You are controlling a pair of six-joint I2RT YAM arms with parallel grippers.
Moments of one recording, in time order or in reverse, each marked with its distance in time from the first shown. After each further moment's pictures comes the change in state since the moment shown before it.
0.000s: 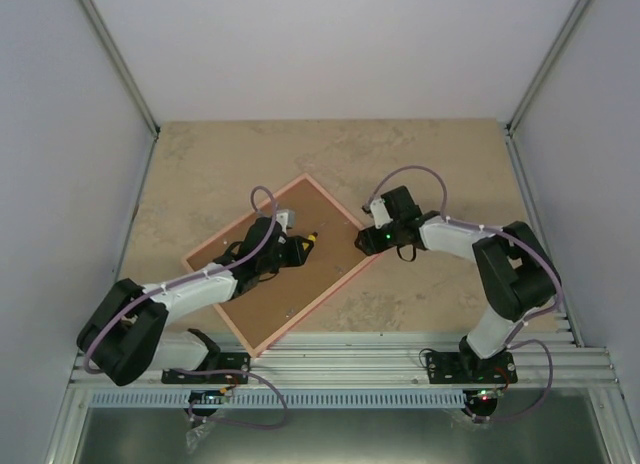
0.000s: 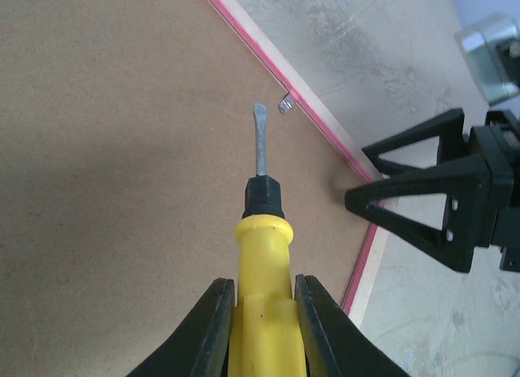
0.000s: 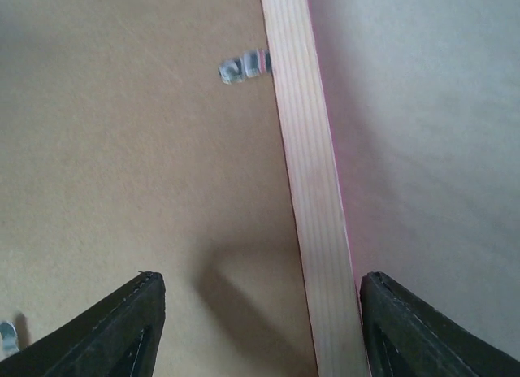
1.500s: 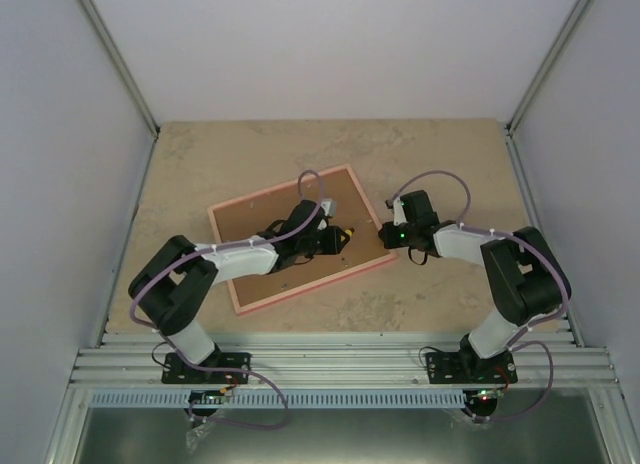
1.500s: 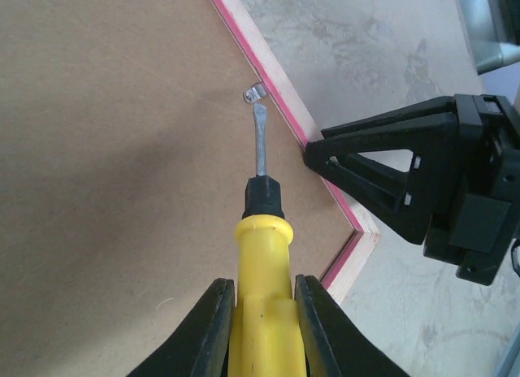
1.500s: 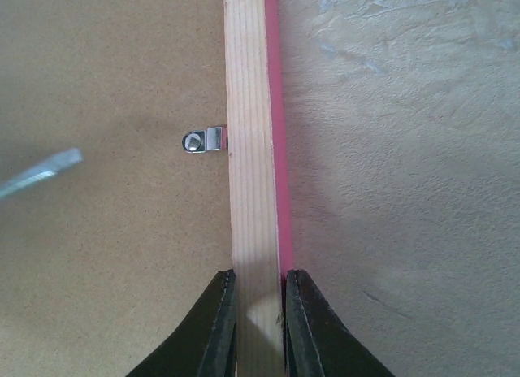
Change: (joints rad) left arm -0.112 0.343 0.311 -0.025 0.047 -0.003; right arm -0.100 -0.029 -0.104 0.169 0.089 0.149
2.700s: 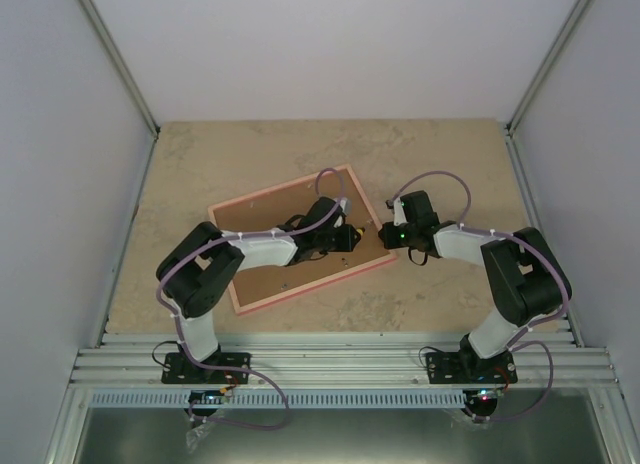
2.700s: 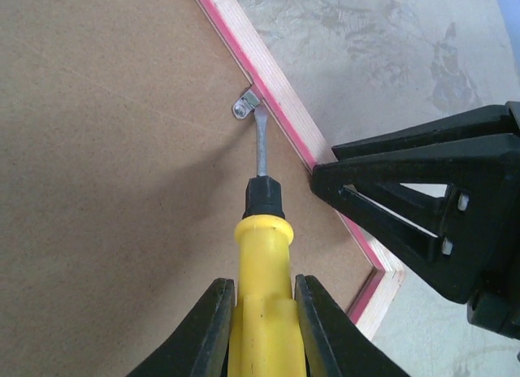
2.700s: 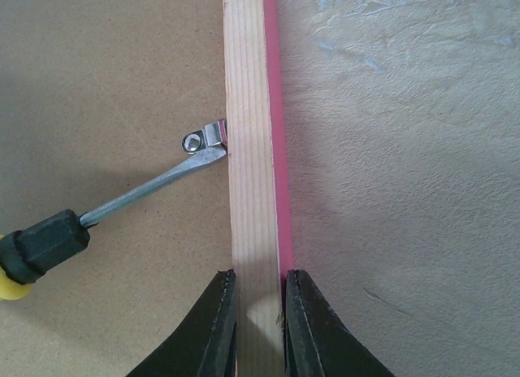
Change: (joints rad) left arm -0.039 0.185 0.149 -0.016 -0.023 0.014; right arm 0.000 -0.009 -0.009 0.002 0.000 0.014
